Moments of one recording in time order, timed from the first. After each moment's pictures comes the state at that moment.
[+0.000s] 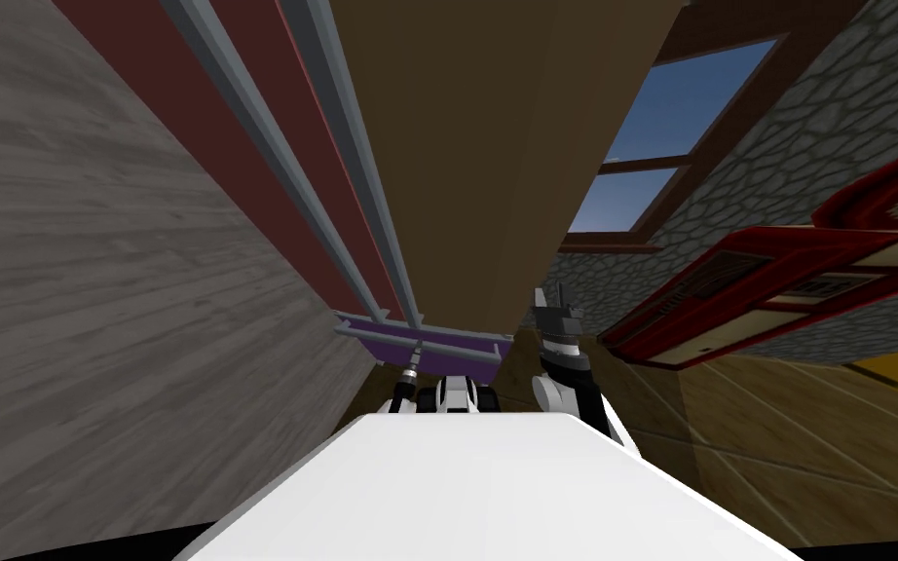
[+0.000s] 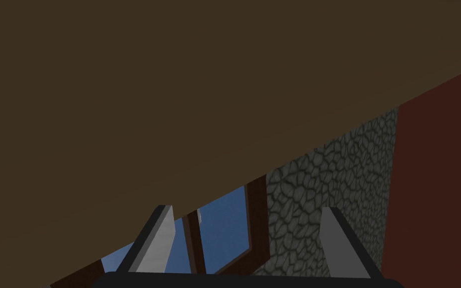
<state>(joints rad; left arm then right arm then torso) -0.03 0.05 -0.11 -0.59 0.04 -0.96 -0.34 0.50 -0.04 -0.01 -2.21 0.00 -0.60 -0.10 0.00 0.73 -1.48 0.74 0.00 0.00</state>
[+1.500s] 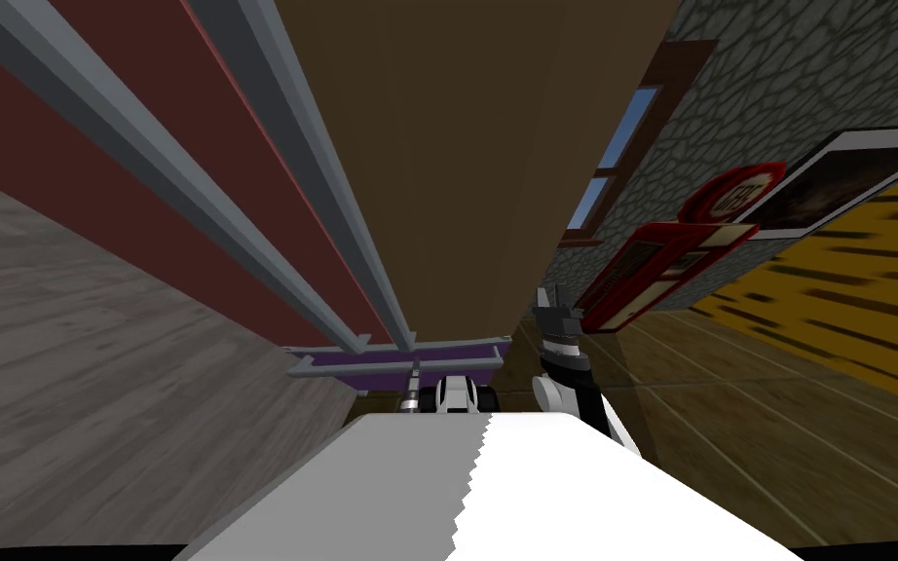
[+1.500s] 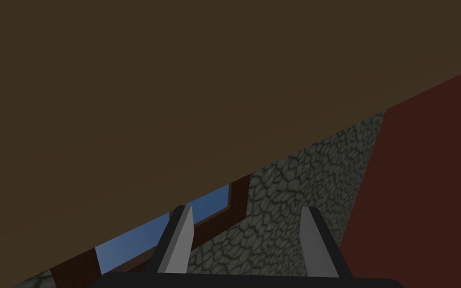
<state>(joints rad) 0.32 0.05 -0.38 -0.94 0.44 -1.01 -0.67 0.50 -0.04 -0.01 -2.21 0.00 -0.60 -0.10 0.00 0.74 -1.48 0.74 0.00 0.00</state>
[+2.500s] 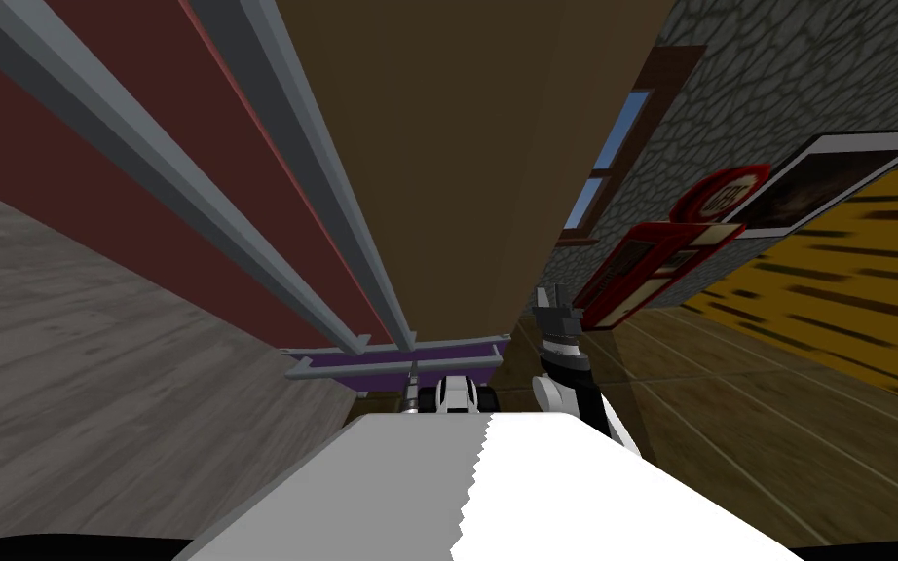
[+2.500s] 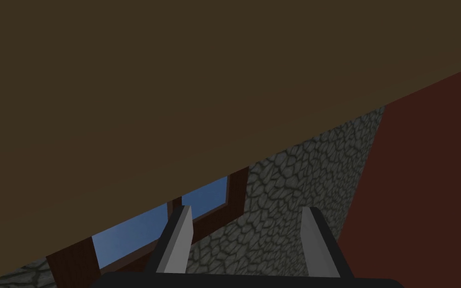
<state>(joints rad) 0.40 0.05 -0.44 -1.01 0.57 -1.03 -0.76 0.50 -0.04 -0.01 -2.21 0.00 -0.60 -0.10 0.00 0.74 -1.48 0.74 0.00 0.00</state>
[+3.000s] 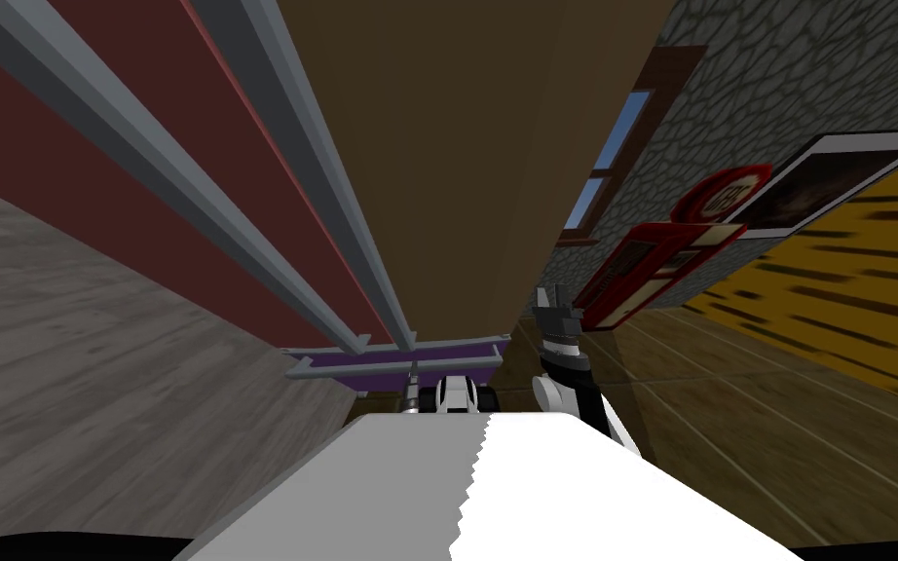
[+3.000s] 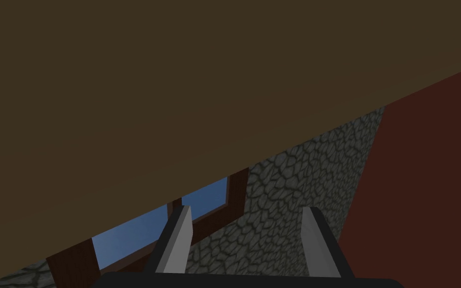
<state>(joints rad) 0.41 0.05 -0.45 -1.04 0.58 -1.02 -0.78 0.50 -0.04 -0.01 -2.21 0.00 -0.60 -0.10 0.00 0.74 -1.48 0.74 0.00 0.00</state>
